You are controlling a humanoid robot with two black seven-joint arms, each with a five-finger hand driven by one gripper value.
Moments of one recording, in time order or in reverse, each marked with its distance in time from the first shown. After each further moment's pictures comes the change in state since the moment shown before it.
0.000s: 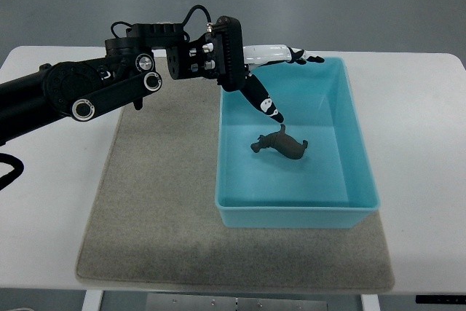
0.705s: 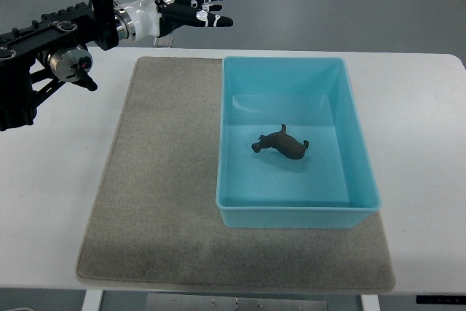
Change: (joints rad) left arm 0.045 0.150 0.002 0.195 -0.856 -0.097 0.002; right arm 0.000 0.000 0.000 0.000 0.000 0.000 0.000
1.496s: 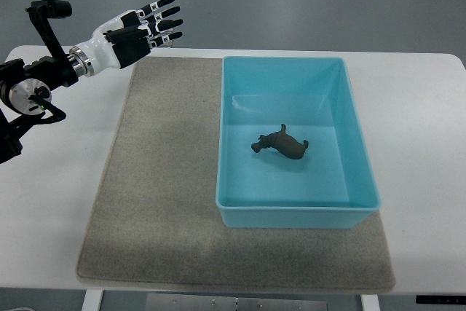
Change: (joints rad) left arm 0.214 0.019 -0.149 0.163 -0.319 -0.251 0.088; right arm 0.000 0.000 0.000 0.000 0.000 0.000 0.000
